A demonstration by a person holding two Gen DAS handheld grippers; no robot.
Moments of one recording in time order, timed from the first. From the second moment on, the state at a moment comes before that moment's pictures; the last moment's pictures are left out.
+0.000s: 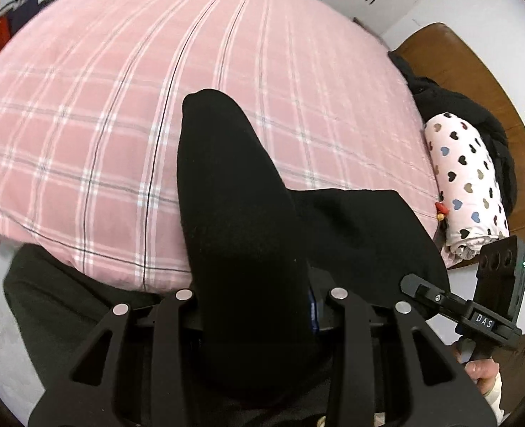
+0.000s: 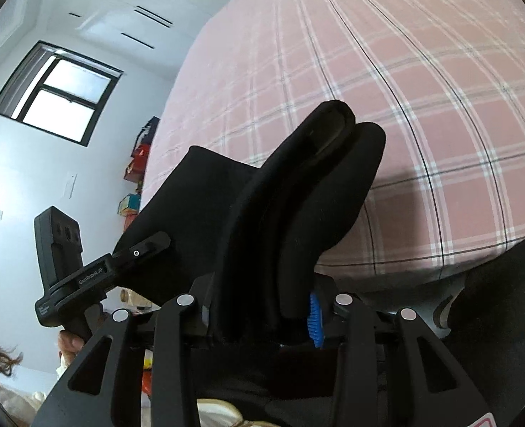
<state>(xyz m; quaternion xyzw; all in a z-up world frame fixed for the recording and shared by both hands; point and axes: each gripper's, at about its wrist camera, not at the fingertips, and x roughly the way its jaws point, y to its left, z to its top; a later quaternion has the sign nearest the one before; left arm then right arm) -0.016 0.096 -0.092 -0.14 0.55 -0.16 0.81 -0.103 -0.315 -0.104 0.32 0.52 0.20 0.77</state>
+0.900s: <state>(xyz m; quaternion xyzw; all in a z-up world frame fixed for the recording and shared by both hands) 0.070 0.059 0.159 -0.10 0.22 -0.24 0.94 -0.001 -0.355 0.163 0.23 0.20 0.25 0.92</state>
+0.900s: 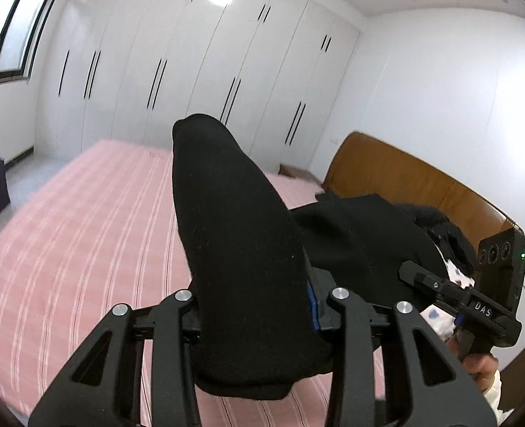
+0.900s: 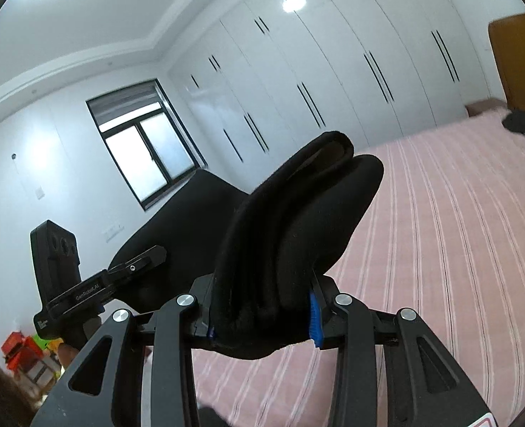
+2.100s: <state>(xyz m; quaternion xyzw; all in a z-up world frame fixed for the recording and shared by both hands) 0.327 0.057 -0.175 0.01 0.48 0.00 0.88 0.252 -0.369 -0.128 0.18 0.40 0.06 0.90</state>
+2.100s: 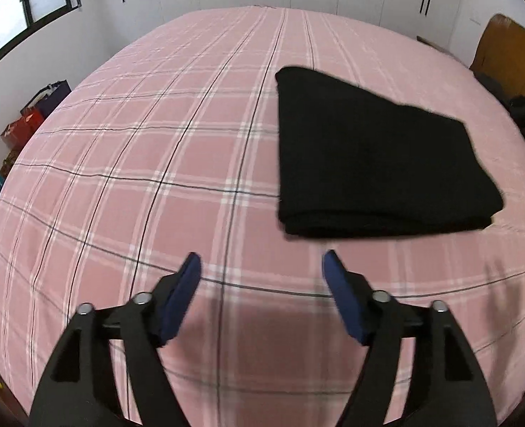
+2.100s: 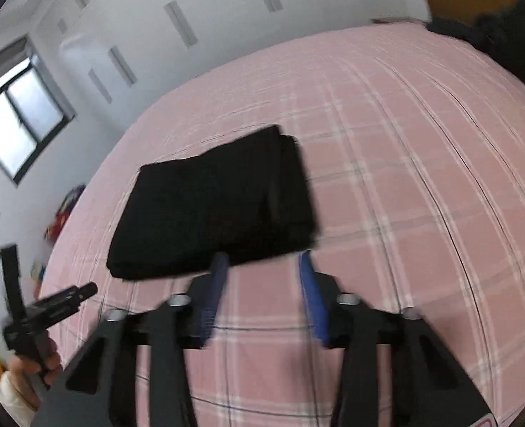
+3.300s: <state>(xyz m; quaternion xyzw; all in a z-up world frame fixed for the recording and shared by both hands) 0.232 0.015 -0.115 0.05 0.46 -0.01 0.89 0.117 -0.324 -0.115 0.15 0.47 -0.05 0.87</state>
